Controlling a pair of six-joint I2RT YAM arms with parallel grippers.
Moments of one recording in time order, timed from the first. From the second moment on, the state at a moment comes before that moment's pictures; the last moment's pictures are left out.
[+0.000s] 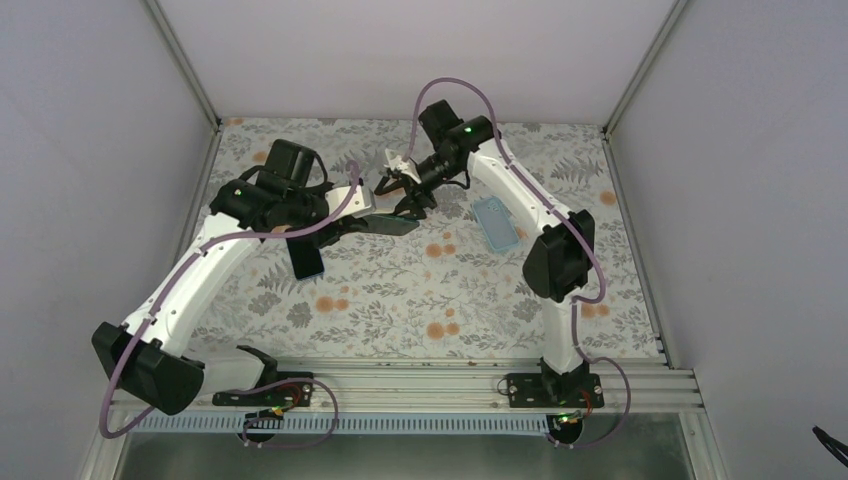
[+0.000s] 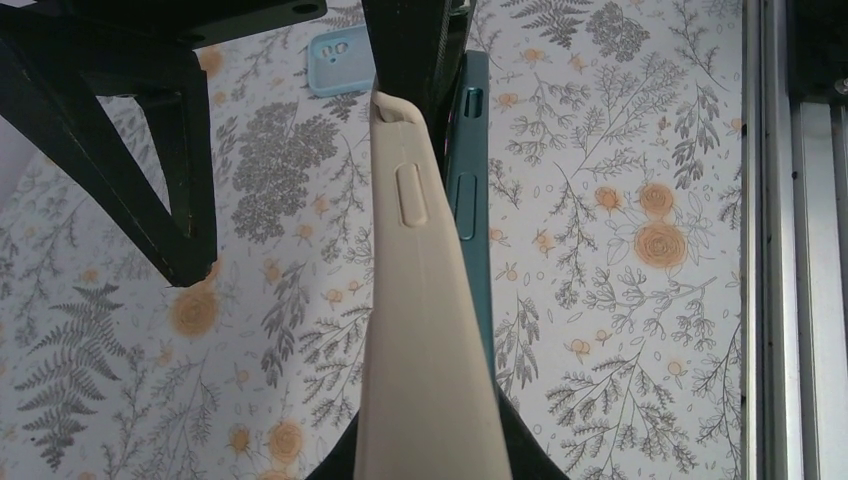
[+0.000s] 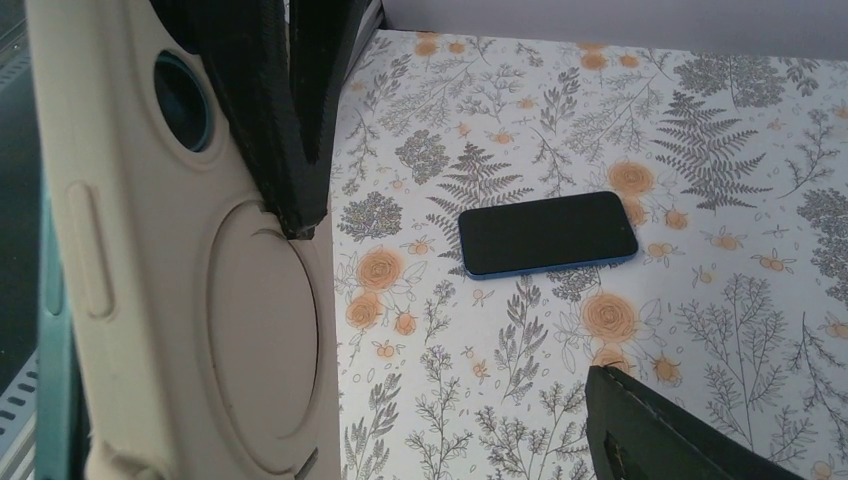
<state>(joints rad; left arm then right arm) -0.43 1.27 1.32 -0.96 0.53 0.76 0.60 2.06 2.09 -1.22 -0.98 -1.05</state>
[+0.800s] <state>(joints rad) -0.30 1.29 1.32 -1.13 0.59 0.69 0.69 2.06 1.97 -1.10 -0.95 -1.00</state>
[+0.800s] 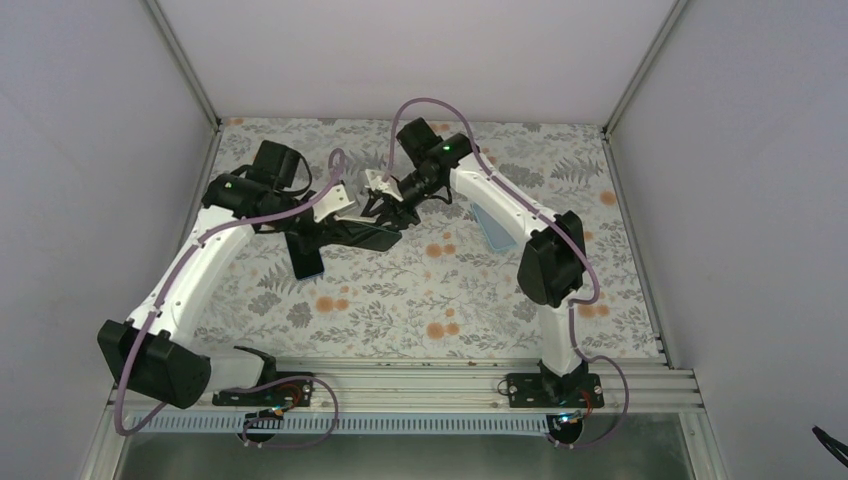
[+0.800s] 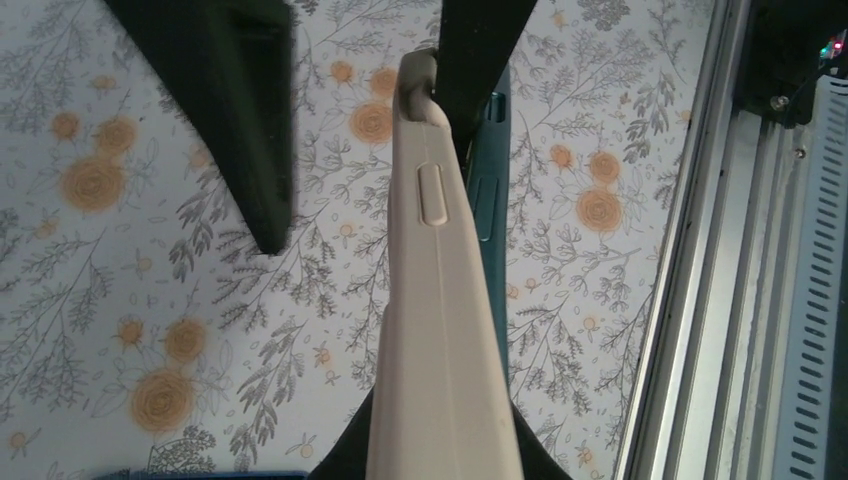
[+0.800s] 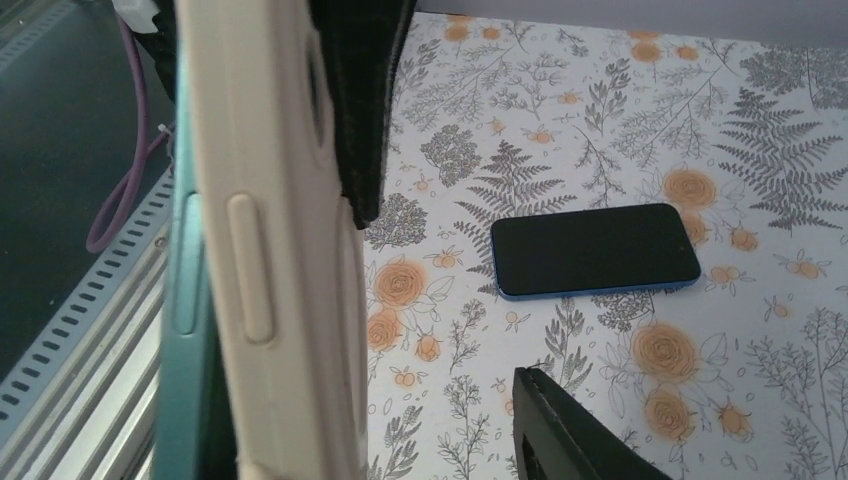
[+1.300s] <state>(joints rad) -0.27 1.30 1.34 -1.07 0.60 0.72 0.70 2.00 1.96 -1.09 -0.87 -0.96</state>
